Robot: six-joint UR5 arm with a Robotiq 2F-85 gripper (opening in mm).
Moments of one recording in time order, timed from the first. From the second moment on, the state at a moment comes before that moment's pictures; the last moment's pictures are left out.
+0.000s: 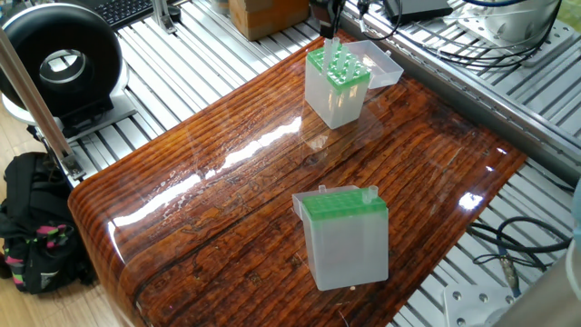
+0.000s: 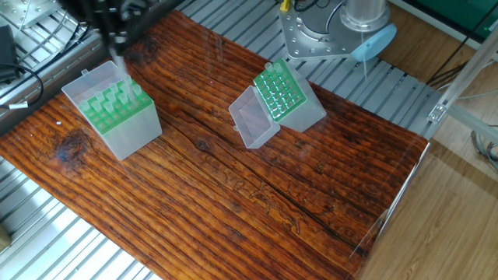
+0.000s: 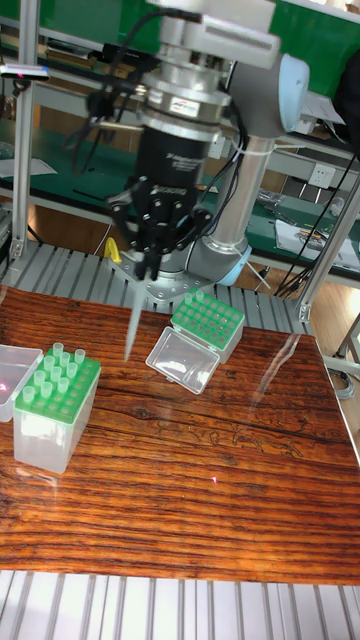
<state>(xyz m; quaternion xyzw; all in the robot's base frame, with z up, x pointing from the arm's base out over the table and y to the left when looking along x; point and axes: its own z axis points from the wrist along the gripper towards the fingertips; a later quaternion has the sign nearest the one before) 0.600 -0.072 0.335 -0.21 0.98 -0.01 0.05</state>
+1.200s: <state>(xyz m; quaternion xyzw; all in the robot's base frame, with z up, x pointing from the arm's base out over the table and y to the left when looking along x) 0.644 -0.115 0.331 -0.18 0.98 -0.01 0.05</state>
